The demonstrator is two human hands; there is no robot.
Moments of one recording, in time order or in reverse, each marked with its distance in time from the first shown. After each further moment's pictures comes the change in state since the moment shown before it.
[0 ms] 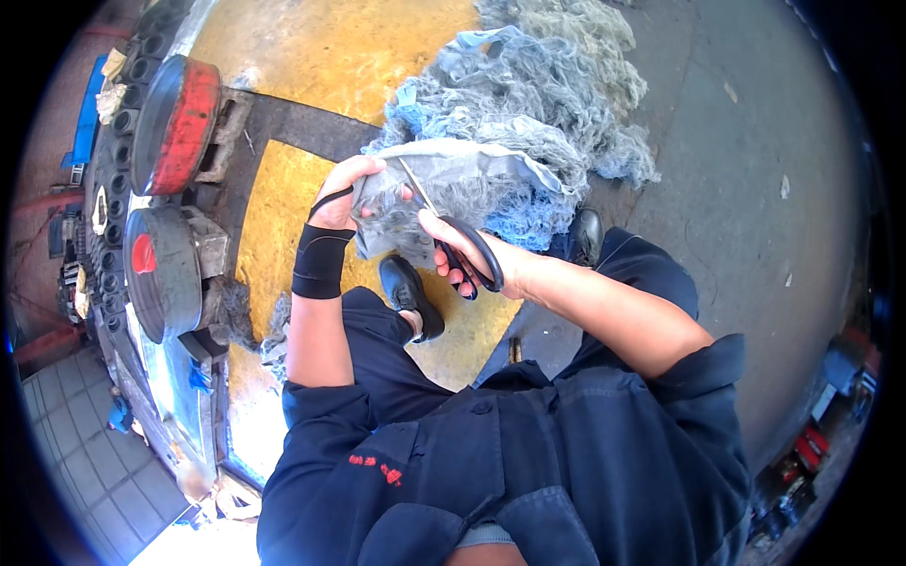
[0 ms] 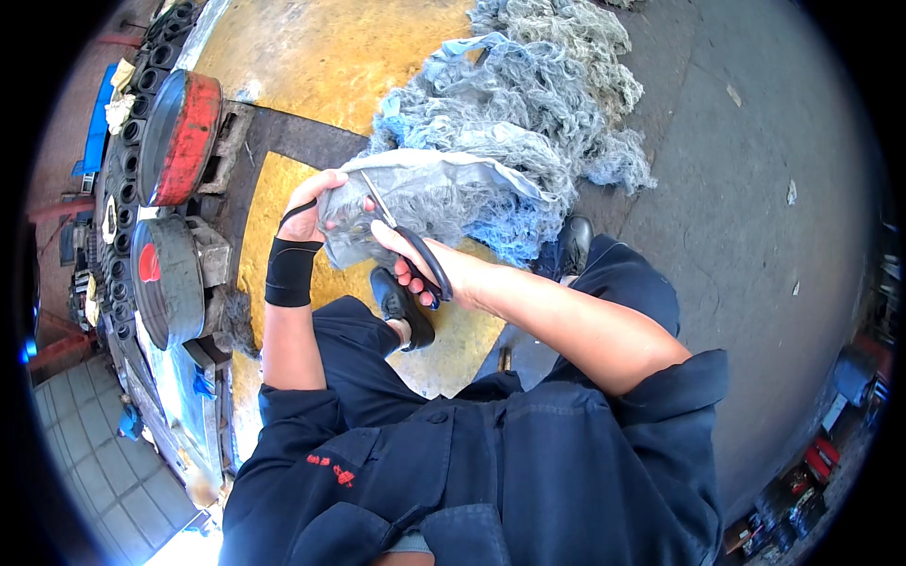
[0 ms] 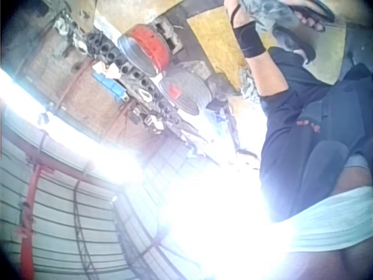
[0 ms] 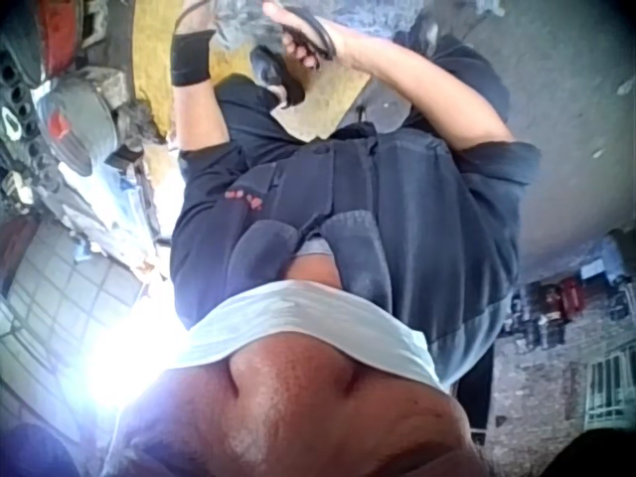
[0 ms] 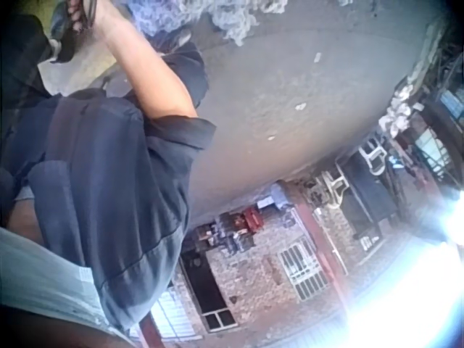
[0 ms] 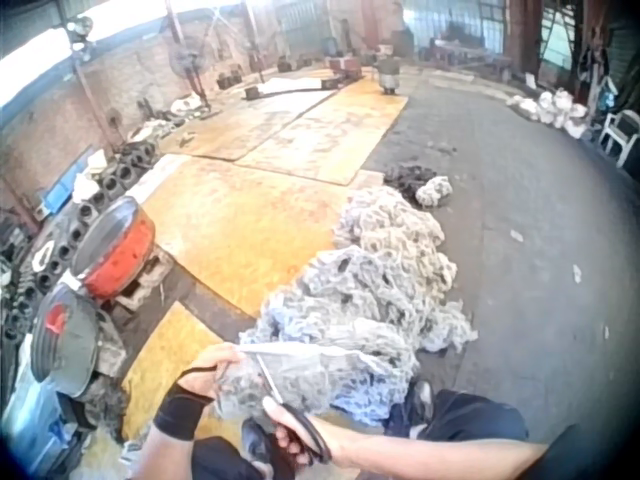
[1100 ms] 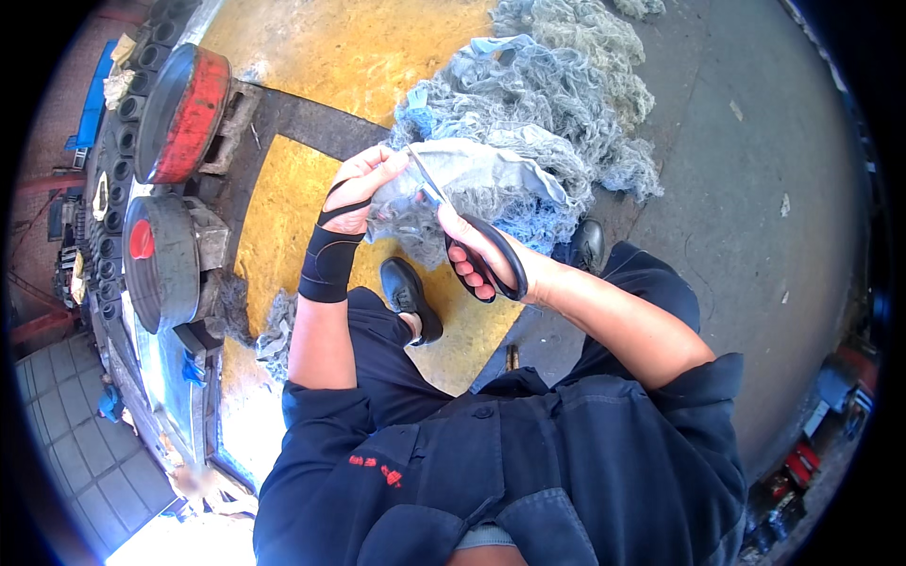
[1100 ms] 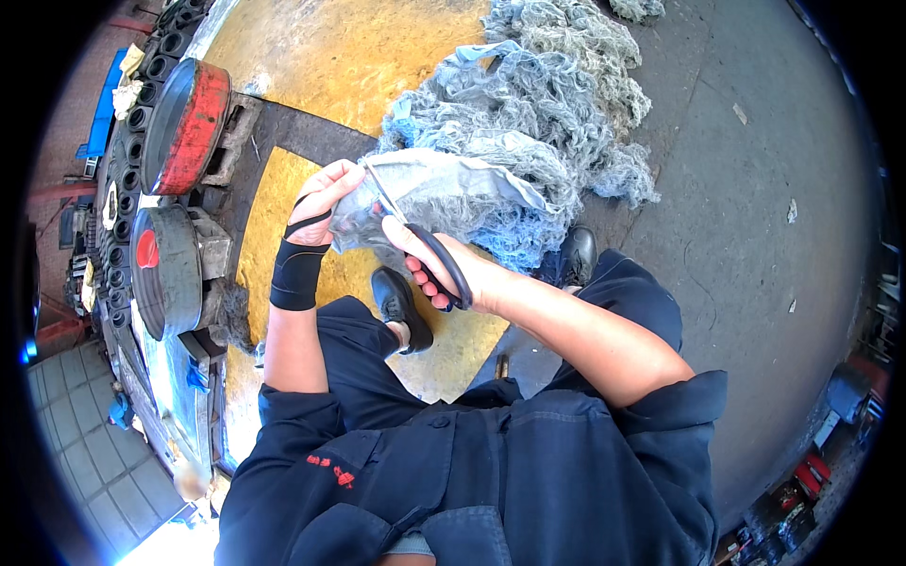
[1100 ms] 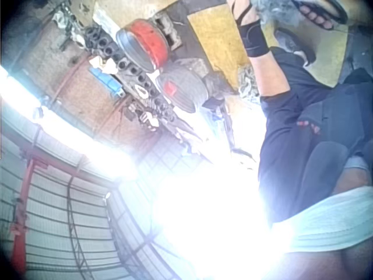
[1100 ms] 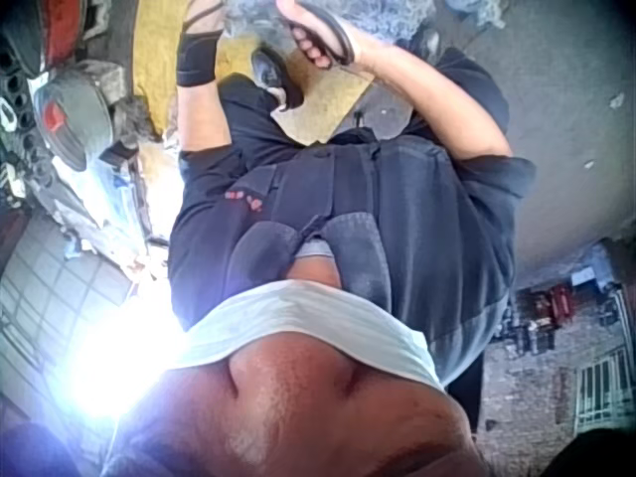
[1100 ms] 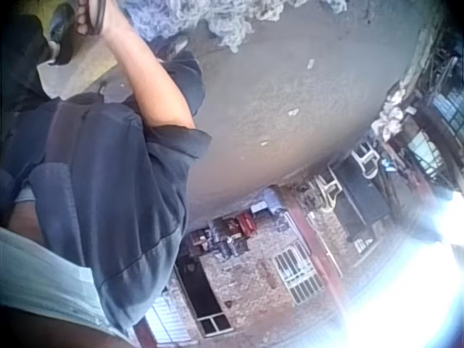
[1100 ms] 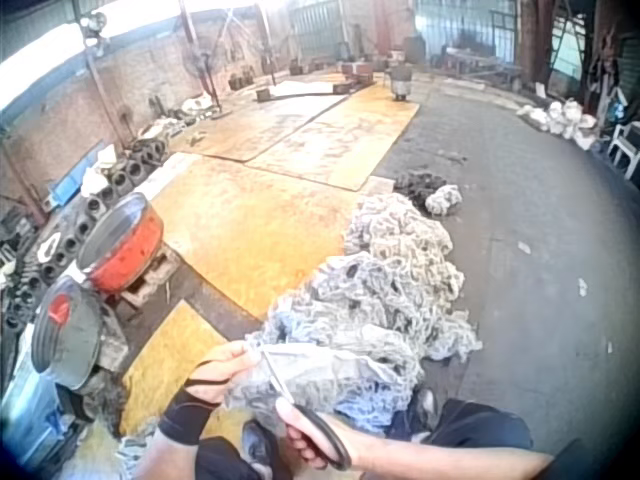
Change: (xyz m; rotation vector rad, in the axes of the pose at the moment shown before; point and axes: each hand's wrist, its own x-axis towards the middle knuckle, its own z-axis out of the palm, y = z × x) left_hand -0.007 0.004 0.014 -0.006 -0.066 0.169; right_hand -0.015 -0.012 0.001 0.032 0.005 -0.054
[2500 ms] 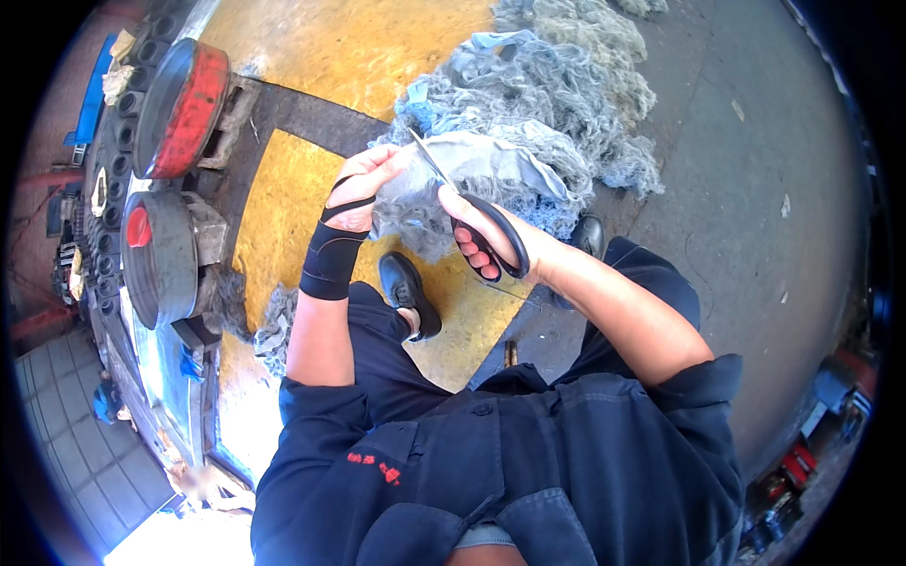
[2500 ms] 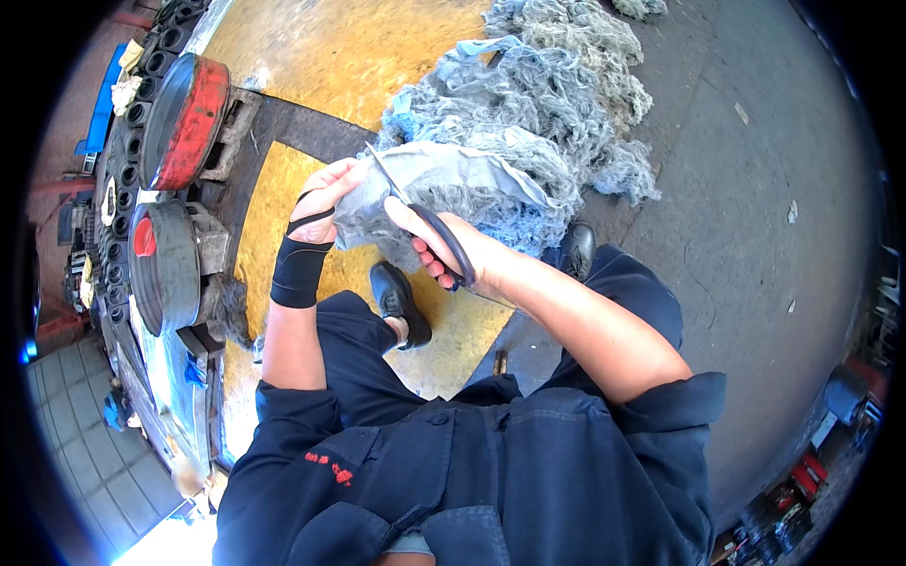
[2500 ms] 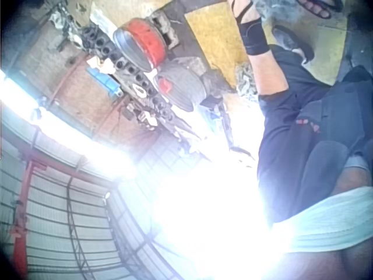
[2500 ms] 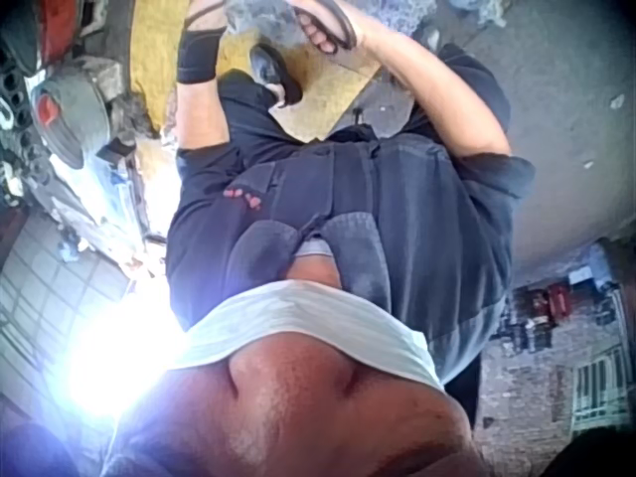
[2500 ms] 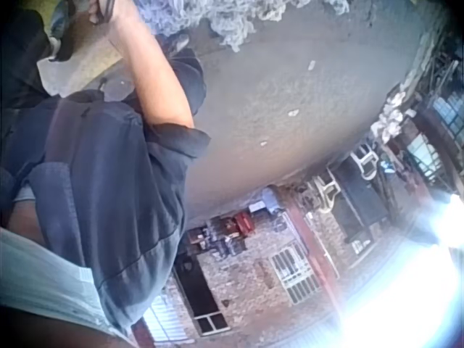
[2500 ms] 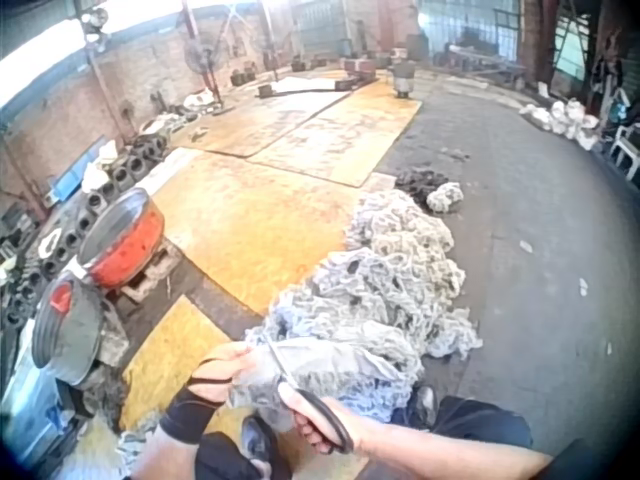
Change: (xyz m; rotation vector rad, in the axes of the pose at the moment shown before) left_hand 0.000 -0.009 0.000 0.071 -0.004 0.012; right_hand 0.007 -0.009 -0.007 -0.070 0.096 -0.029
